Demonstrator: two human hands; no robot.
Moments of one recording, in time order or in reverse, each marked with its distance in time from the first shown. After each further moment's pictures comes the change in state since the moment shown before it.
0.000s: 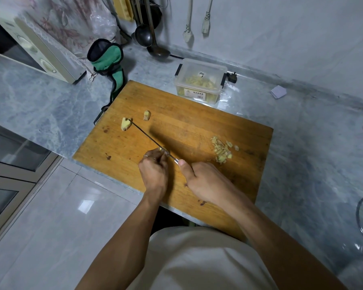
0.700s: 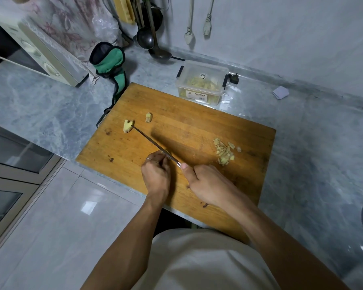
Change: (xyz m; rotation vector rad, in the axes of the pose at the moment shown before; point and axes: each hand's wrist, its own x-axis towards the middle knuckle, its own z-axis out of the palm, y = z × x) left_hand -0.001 -0.008 0.002 0.030 -0.008 0.029; right_hand 0.003 0.005 0.002 -0.005 -0.012 0.011
